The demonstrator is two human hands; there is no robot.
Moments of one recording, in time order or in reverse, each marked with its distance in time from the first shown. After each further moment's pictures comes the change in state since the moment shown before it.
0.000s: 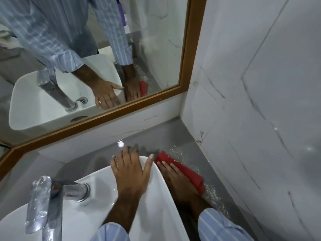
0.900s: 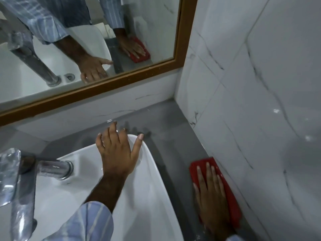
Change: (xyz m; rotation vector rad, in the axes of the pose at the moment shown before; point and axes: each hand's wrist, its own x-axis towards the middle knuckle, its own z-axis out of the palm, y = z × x) left_hand 0.005 -0.006 0.018 0.086 0.156 0.075; right_hand -0.148 0.026 0.070 -0.149 0.302 0.663
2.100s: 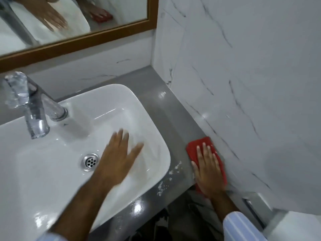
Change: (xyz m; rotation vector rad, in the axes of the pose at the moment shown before) left_hand -0.195 -0.042 -0.044 -0.501 -0.582 0.168; right_hand -0.160 0.030 -0.012 0.059 -0.060 0.143
